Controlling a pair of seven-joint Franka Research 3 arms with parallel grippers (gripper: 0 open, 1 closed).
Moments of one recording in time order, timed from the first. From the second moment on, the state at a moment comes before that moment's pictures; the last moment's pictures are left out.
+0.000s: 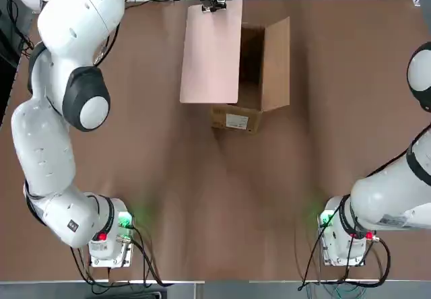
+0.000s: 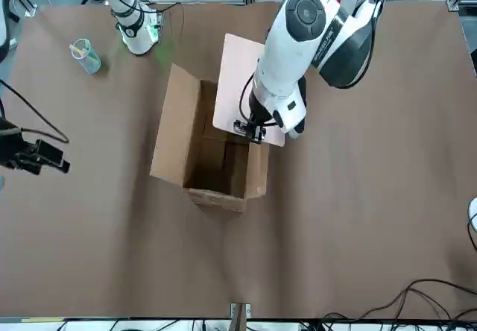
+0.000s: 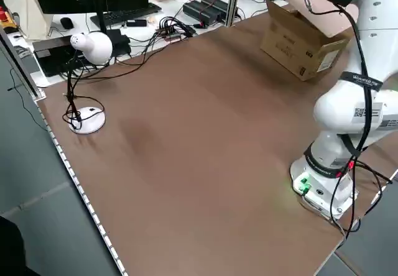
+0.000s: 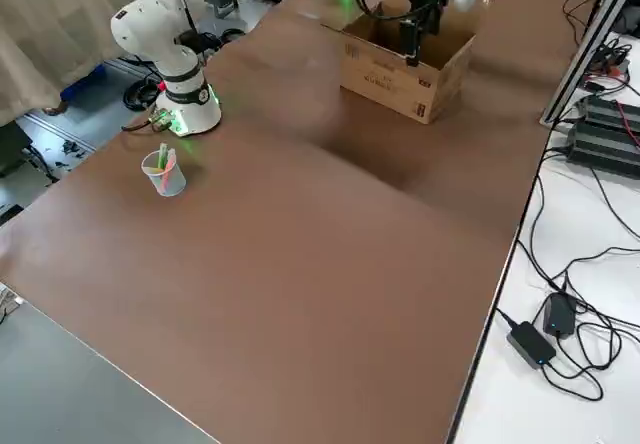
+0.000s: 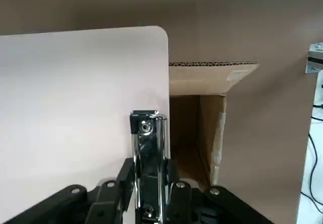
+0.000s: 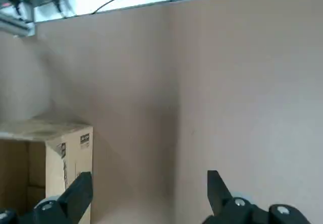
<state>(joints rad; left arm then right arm) -0.57 0.54 -0.12 -1.03 -0.14 1.73 -2.07 -0.10 0.34 0.10 -1.22 0.10 1.63 0.12</state>
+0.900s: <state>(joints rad) -0.59 0.62 -0.11 -0.96 -0.15 1.85 -2.09 -0.06 0.34 0.11 -1.22 0.06 1.59 0.56</state>
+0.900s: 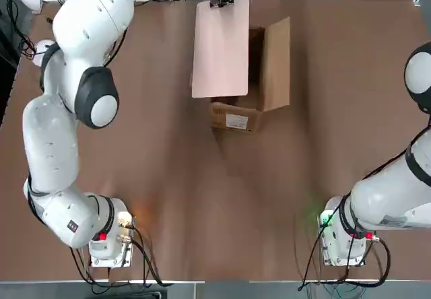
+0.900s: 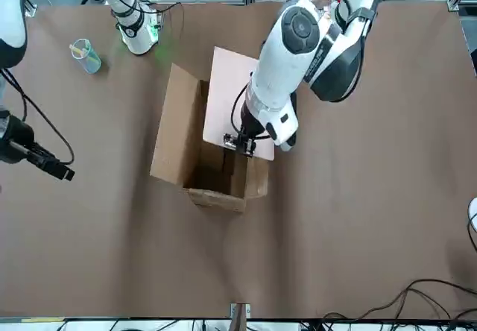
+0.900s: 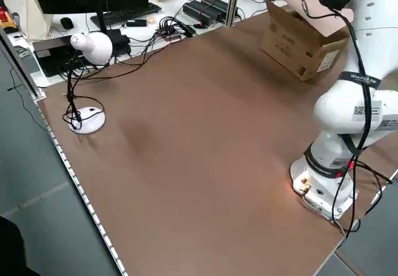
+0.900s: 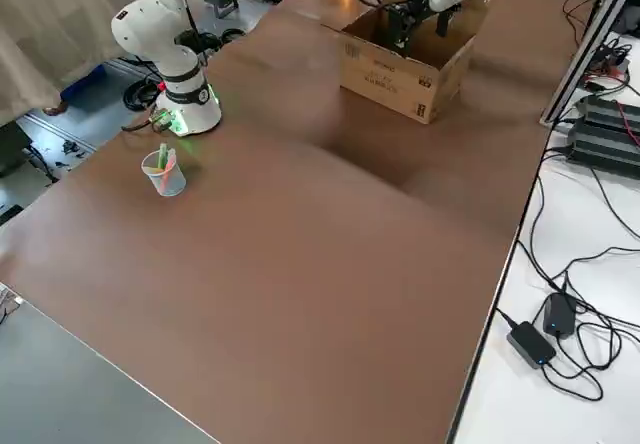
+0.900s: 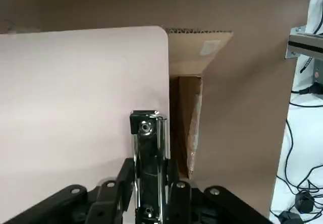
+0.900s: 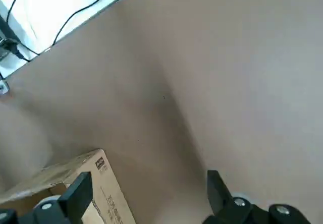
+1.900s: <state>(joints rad) -0.62 0.67 -0.08 -0.95 -0.15 1.95 -2.10 -0.10 0.26 0.10 -1.23 0.06 1.51 0.63</state>
